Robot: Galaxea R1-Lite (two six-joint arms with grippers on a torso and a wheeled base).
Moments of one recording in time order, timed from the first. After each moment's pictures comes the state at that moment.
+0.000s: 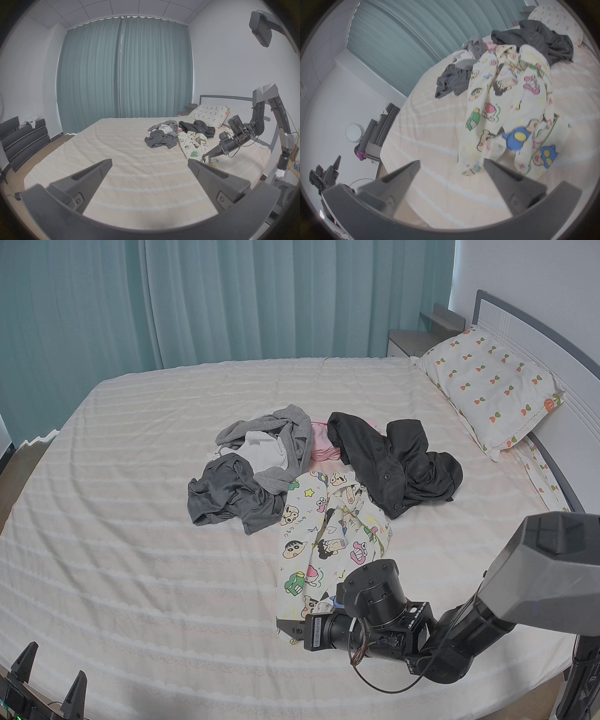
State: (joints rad) left arm 0.01 0.02 -0.02 0.03 -0.06 0.01; right arm 0.85 2.18 -0.79 -0.83 -0.02 0.62
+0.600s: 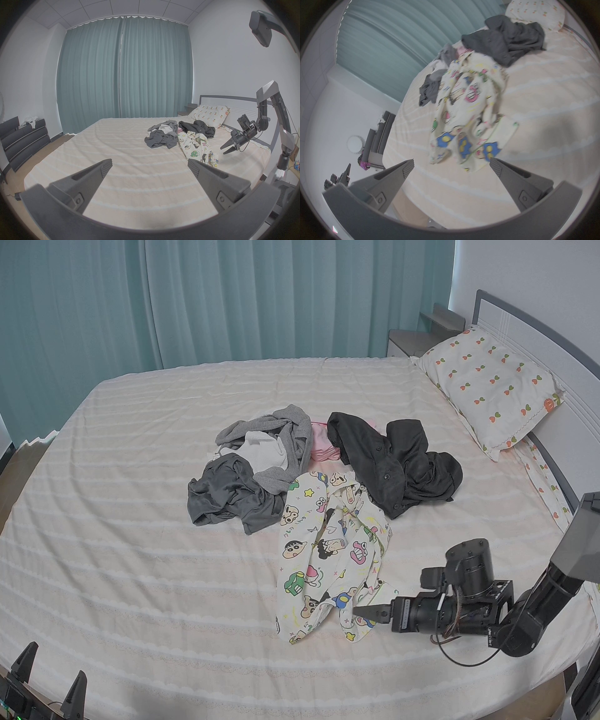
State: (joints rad) left arm 0.01 0.02 -0.02 0.03 -0.06 0.01; right arm 0.57 2.00 -0.48 -0.91 0.20 0.59
